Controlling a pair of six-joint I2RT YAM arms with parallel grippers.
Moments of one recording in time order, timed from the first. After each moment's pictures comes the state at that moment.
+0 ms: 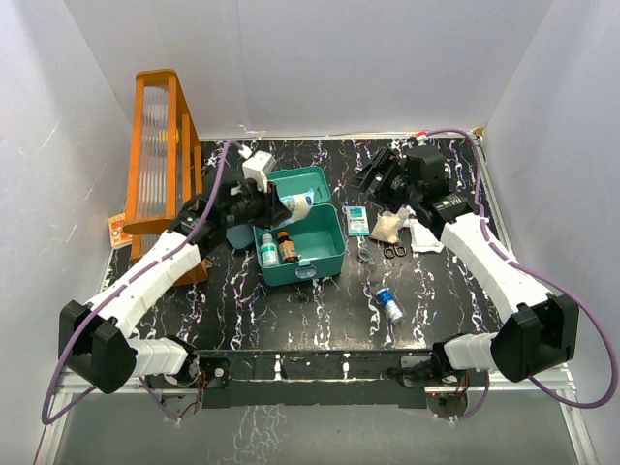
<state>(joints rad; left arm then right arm) -0.55 1.27 1.02 -0.17 0.29 -0.24 0.32 1.33 1.18 -0.35 -0.21 0.84</state>
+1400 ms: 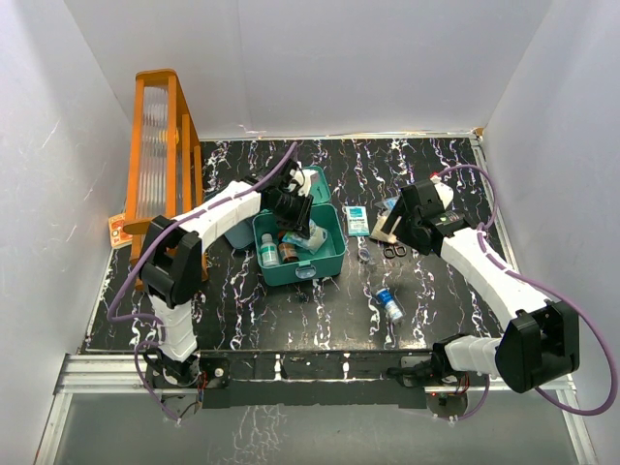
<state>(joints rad) -0.57 1.89 1.52 -0.73 0.37 -0.17 0.32 1.25 0.99 -0.68 0.23 0.77</state>
